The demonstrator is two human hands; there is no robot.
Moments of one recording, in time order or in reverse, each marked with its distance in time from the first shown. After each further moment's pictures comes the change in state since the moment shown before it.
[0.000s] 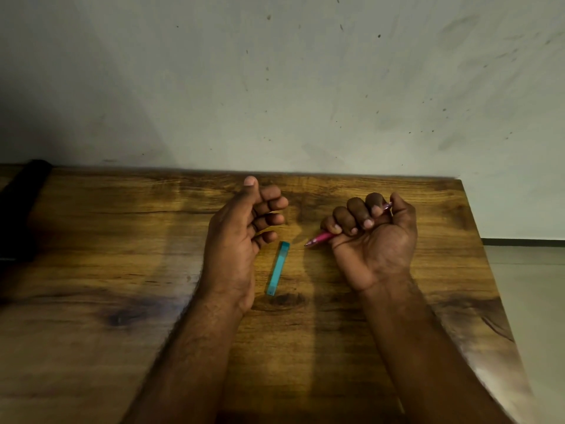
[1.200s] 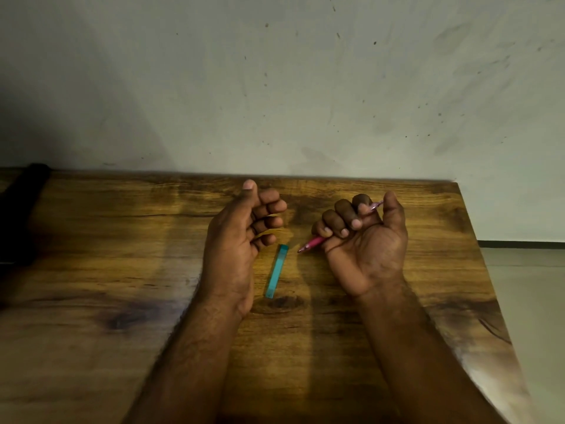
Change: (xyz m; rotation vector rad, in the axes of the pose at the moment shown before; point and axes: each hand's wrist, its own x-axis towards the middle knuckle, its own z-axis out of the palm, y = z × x) left_hand 0.001 -0.001 0.000 -0.007 0.000 -0.002; right_hand -0.002 0.005 0.003 -0.028 -0.047 0.072
